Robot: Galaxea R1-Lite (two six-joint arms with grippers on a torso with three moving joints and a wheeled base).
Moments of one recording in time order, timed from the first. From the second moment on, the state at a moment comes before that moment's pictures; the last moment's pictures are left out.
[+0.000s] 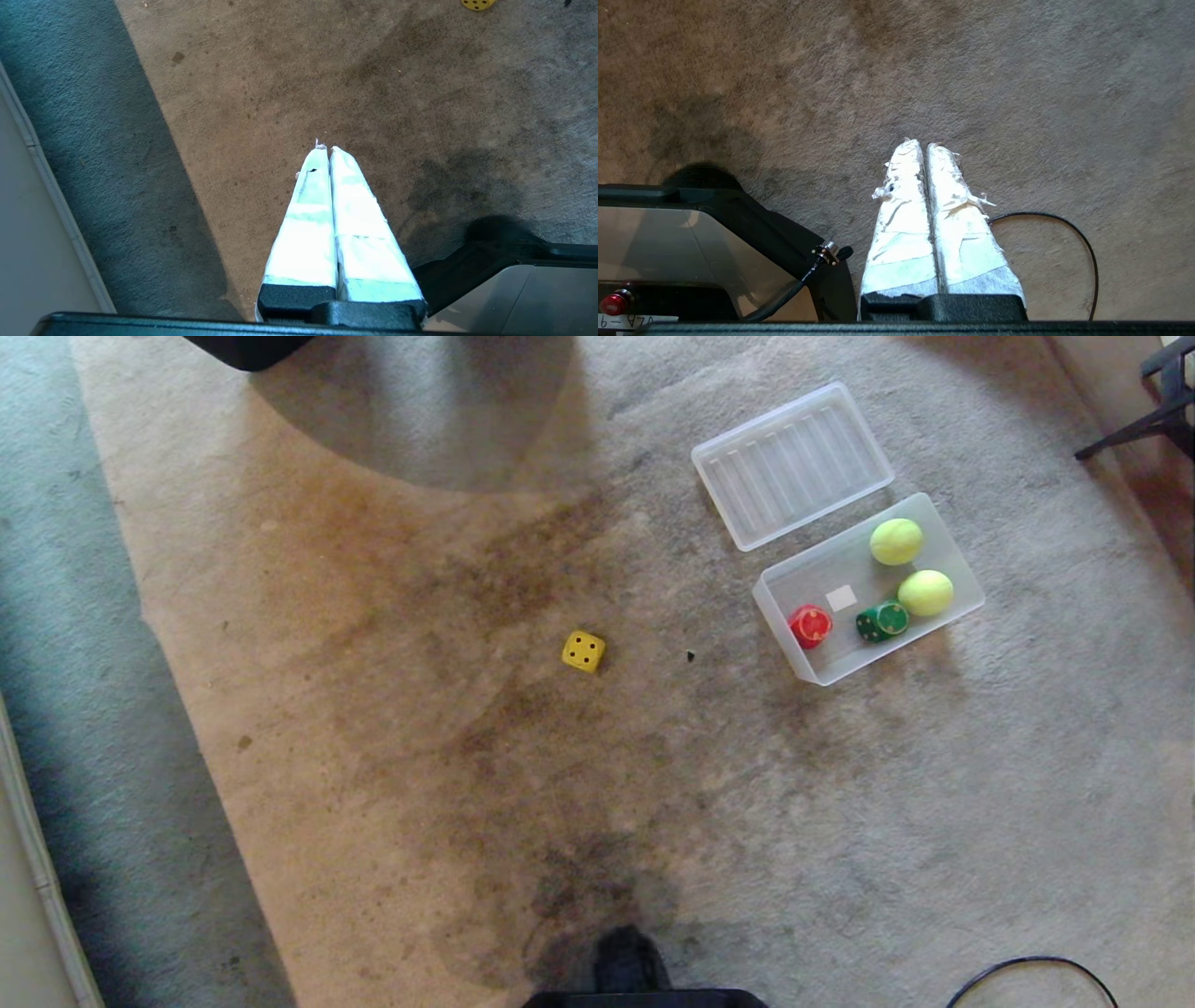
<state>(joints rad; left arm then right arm) 0.00 0.00 0.00 0.01 0.01 -0.01 0.00 0.00 -0.07 0.19 0.02 -0.07</state>
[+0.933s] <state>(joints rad) 0.00 0.00 0.00 0.01 0.01 -0.01 0.00 0.00 -0.07 0.19 0.02 -0.06</state>
